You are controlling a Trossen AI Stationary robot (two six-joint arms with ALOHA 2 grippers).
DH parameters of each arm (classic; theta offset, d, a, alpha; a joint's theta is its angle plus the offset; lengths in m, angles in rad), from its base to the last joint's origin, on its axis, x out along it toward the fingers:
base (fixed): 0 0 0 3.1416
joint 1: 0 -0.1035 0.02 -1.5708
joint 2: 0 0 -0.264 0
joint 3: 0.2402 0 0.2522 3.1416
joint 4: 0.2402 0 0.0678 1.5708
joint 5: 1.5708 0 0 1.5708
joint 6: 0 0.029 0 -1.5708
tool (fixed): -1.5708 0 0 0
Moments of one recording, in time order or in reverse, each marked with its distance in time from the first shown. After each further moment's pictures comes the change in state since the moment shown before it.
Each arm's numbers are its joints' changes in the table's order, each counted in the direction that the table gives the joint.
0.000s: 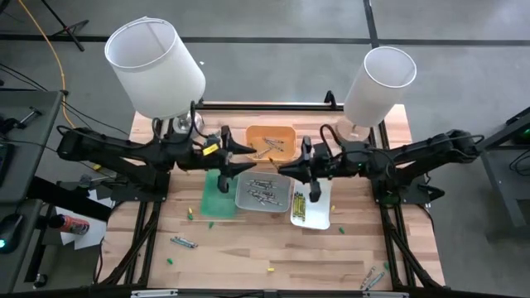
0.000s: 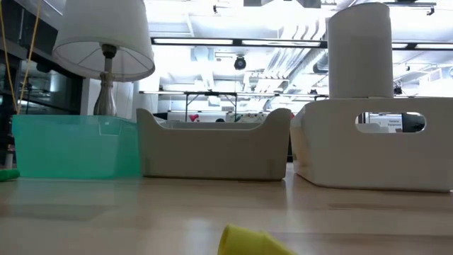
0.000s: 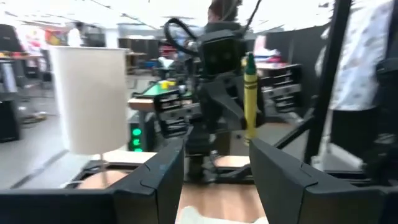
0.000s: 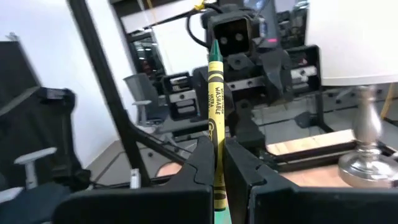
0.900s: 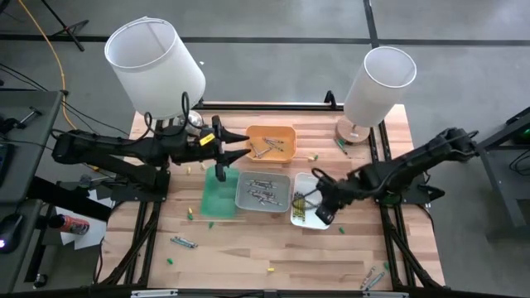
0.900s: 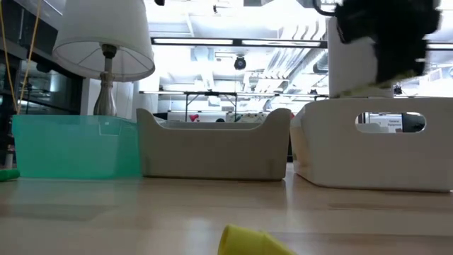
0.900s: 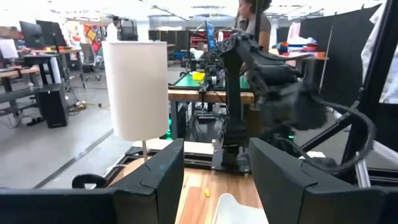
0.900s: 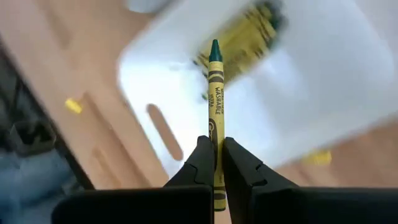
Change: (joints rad) left arm -0.068 0.080 0.000 0.130 0.060 0.017; right arm -0.198 -0.030 0.005 1.163 0.068 0.843
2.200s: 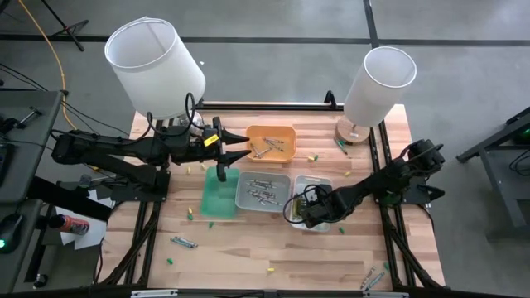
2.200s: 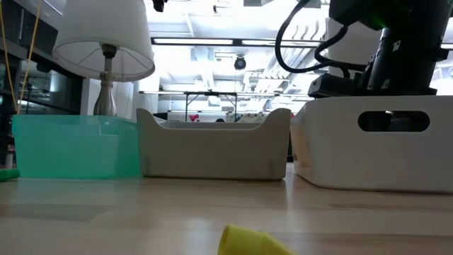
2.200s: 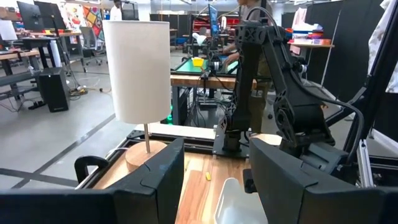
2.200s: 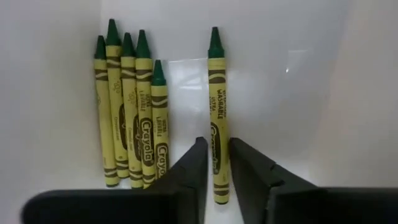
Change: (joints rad) left arm -0.009 -0.001 0.000 0.063 0.000 -0.025; right arm -0.073 -0.412 0.001 -0.136 -0.194 0.960
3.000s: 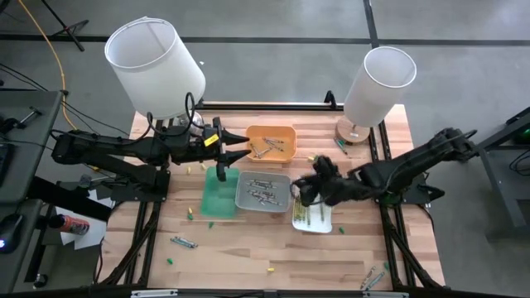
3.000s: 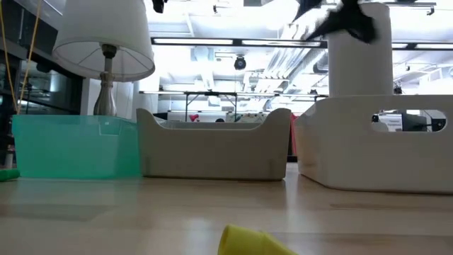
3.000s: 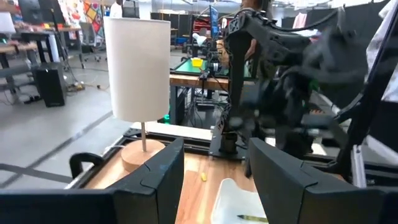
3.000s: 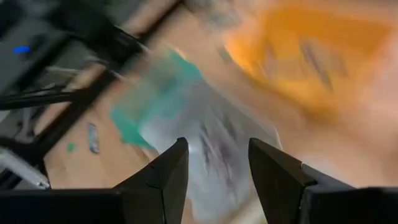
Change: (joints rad) left arm 0.000 0.000 0.000 -0.003 0.000 -0.044; right arm 0.045 0.370 0.157 -0.045 -0.414 -0.900
